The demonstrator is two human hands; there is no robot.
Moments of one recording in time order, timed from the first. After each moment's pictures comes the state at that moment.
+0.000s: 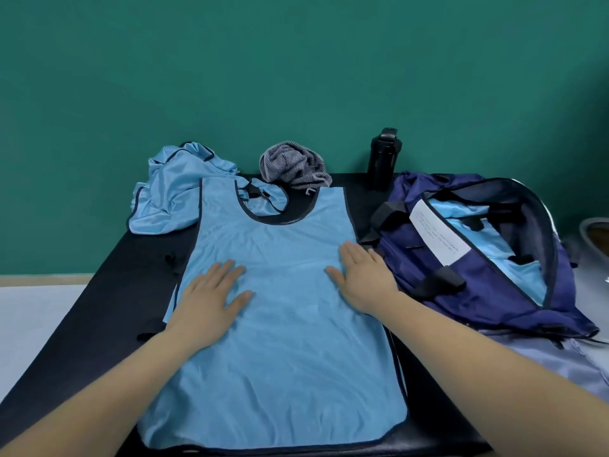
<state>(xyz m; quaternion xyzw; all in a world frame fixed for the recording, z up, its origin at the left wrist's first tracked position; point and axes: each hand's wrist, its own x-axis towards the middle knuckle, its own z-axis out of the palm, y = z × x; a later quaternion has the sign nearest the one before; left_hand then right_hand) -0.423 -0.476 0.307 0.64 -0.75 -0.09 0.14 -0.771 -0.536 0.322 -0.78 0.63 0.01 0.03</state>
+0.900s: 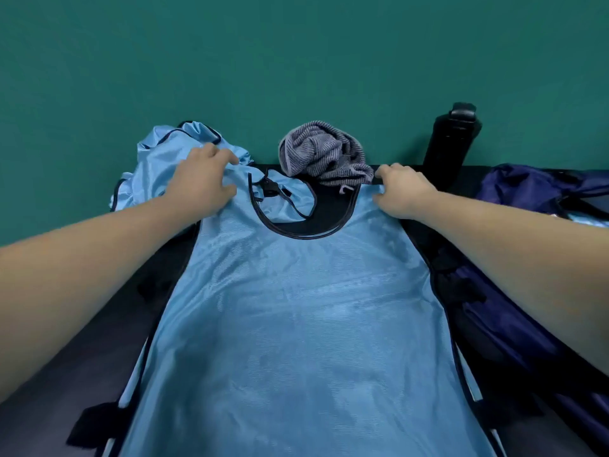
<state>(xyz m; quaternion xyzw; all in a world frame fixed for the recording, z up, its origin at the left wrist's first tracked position) -0.378 -0.733 0.397 0.67 -0.72 0.05 0.16 -0.756 -0.776 0.387 -0.75 0.66 -0.04 0.01</state>
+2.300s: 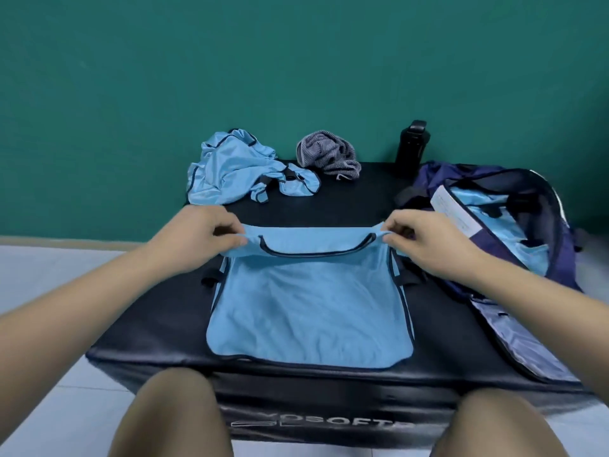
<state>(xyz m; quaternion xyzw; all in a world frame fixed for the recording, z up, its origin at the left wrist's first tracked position) -0.376 -0.385 0.490 0.58 -0.78 -0.09 0.20 -0.801 -0.418 0.484 -0.84 0.48 -0.23 0.12</state>
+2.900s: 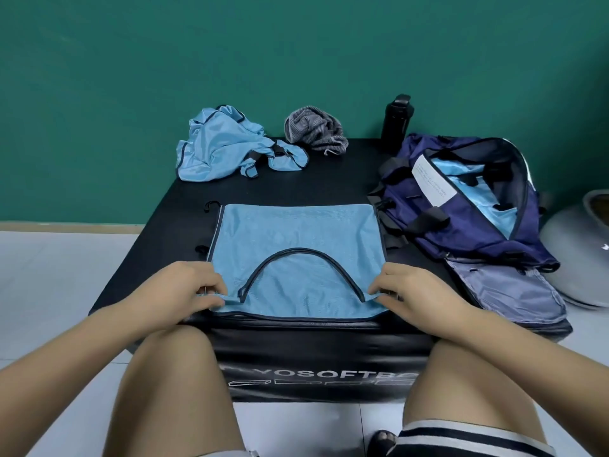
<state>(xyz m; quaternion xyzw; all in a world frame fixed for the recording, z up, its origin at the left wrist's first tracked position) -0.362 -0.282 0.399 0.55 -0.82 -0.14 0.10 -0.832 -0.309 0.388 -0.89 0.43 -0.12 0.10</state>
